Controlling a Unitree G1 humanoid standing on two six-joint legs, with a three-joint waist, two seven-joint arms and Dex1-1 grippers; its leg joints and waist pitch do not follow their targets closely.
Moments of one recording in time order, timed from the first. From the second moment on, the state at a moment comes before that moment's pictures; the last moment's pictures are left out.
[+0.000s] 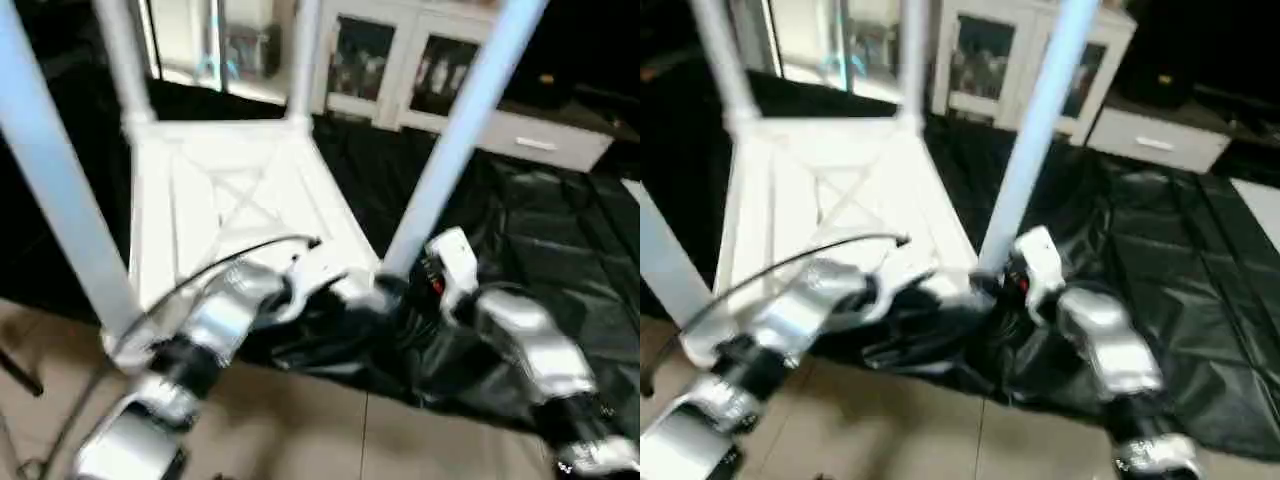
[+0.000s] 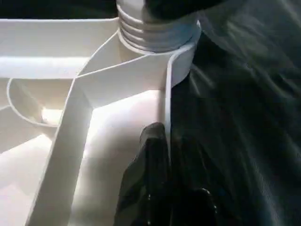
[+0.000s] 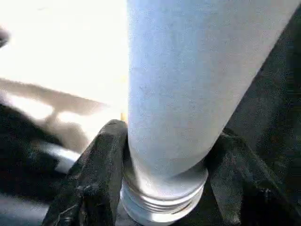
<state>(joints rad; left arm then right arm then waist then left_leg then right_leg) -0.69 0.12 -0.35 0.60 0.13 0.43 -0.77 -0.41 -0.22 0.04 0.43 0.18 0.28 0.45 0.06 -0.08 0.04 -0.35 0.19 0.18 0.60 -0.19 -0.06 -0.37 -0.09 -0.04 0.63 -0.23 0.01</state>
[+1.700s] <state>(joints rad) -0.63 0.29 -0.40 0.46 0.10 0.28 -1.05 -0.37 -0.56 0.13 0.33 0.26 0.29 1.07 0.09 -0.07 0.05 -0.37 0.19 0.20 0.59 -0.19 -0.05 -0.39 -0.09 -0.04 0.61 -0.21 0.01</state>
